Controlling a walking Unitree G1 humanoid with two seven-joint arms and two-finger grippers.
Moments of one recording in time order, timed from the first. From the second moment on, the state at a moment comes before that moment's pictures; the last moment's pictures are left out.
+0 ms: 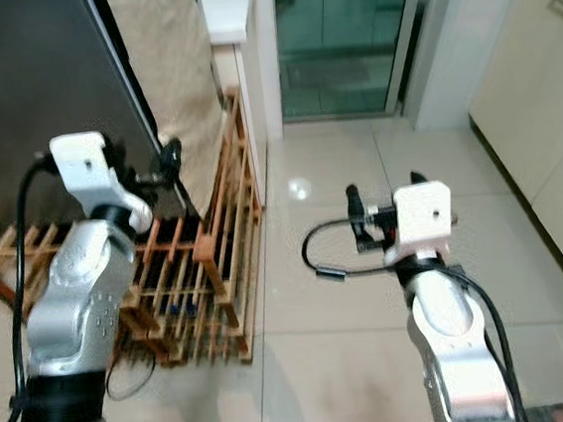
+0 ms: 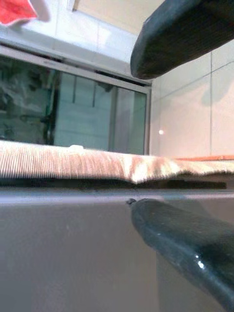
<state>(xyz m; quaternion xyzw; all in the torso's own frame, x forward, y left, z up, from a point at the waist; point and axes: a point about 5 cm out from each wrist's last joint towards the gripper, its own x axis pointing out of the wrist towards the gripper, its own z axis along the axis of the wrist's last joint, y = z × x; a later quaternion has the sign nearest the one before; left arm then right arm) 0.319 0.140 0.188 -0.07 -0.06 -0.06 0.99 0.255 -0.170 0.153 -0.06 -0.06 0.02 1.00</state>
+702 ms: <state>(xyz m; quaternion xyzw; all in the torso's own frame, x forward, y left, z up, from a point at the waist) 0.307 0.159 0.174 -0.07 -0.05 -0.08 0.99 0.250 -0.179 0.151 -0.06 -0.06 -0.01 1.00</state>
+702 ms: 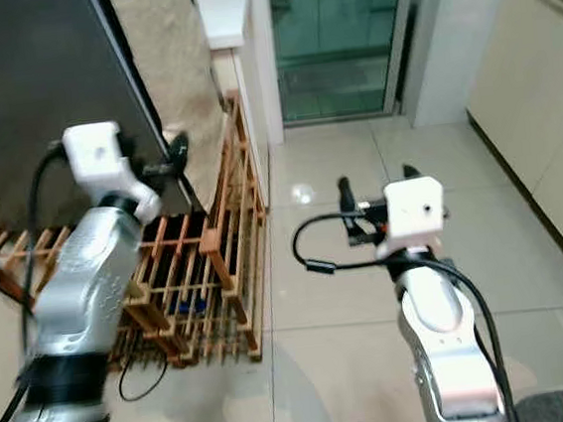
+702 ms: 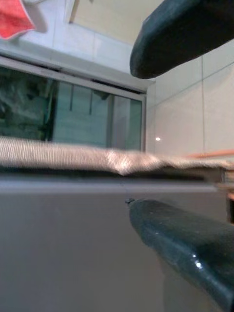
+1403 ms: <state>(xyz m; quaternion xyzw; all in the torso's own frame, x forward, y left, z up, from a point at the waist) 0.261 0.161 0.197 -0.10 -0.11 -0.05 0.99 0.241 -0.178 0.160 -0.06 -0.08 0.01 0.99</state>
